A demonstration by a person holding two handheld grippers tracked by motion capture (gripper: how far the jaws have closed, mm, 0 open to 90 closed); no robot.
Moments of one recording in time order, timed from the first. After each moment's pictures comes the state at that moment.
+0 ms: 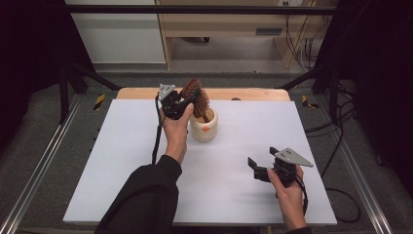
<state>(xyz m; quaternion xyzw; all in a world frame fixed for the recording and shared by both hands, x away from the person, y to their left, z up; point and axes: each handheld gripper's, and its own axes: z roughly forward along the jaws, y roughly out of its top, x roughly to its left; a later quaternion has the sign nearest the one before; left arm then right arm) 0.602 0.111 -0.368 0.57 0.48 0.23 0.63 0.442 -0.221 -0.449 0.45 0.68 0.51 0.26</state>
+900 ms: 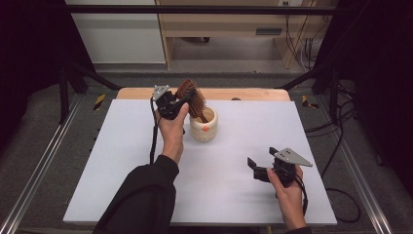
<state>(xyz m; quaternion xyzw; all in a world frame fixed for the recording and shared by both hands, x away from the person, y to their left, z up) 0.605 0.124 -0.374 0.55 0.50 0.22 0.63 0.443 -0.220 -0.450 0.45 0.69 0.50 0.26</state>
